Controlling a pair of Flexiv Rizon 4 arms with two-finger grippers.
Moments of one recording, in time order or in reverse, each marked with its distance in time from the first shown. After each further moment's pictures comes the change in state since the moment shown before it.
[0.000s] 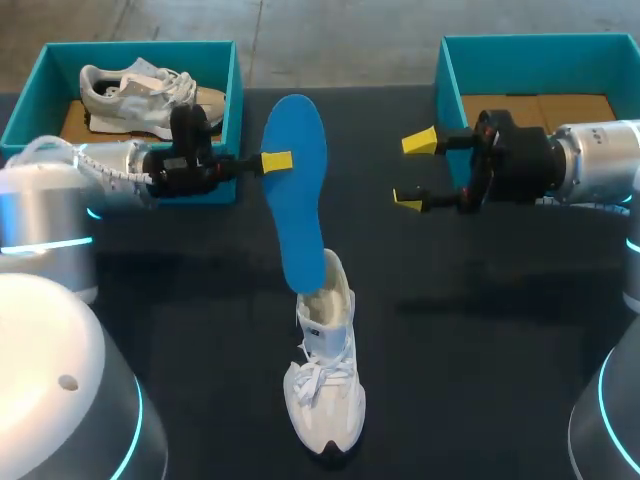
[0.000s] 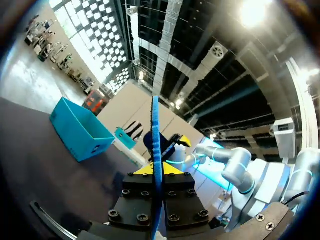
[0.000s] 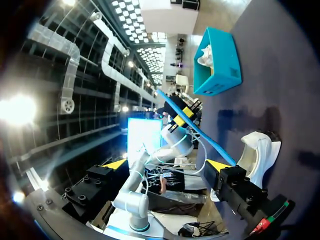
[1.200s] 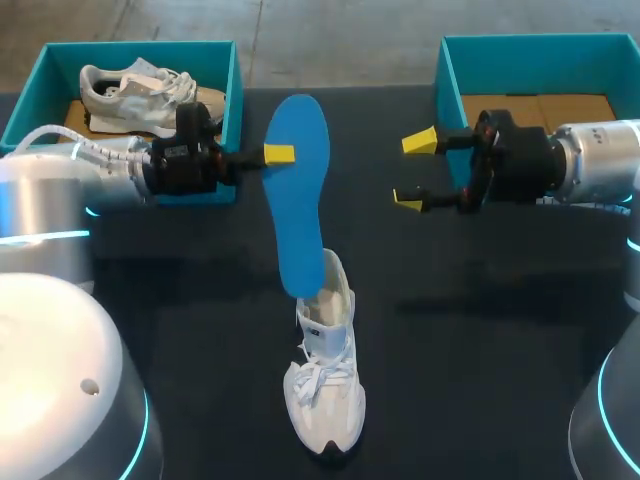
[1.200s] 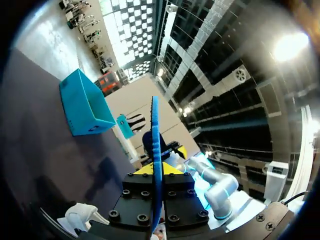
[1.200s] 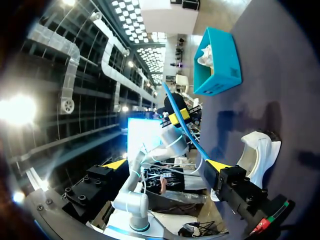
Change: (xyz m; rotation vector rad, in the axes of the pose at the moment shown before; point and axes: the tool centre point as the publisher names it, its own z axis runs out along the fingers) left arm 0.012 -0.010 0.003 -0.015 -0.025 -0.341; right arm 0.000 0.000 0.000 0.000 -0.001 0.000
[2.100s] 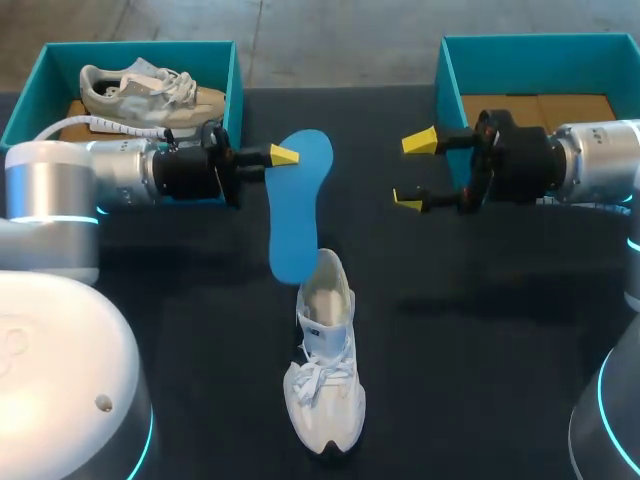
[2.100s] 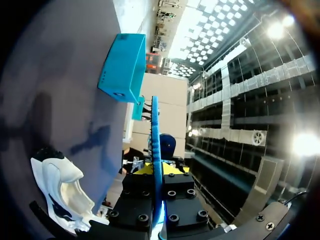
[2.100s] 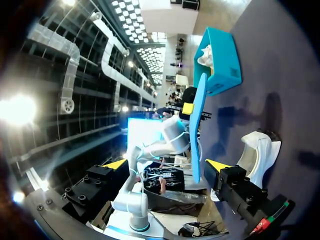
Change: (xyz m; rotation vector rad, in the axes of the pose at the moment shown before) left arm -0.033 -0.002 0.001 -0.003 -0.060 -0.630; right arm 0.000 0.000 0.000 0.000 0.000 0.000
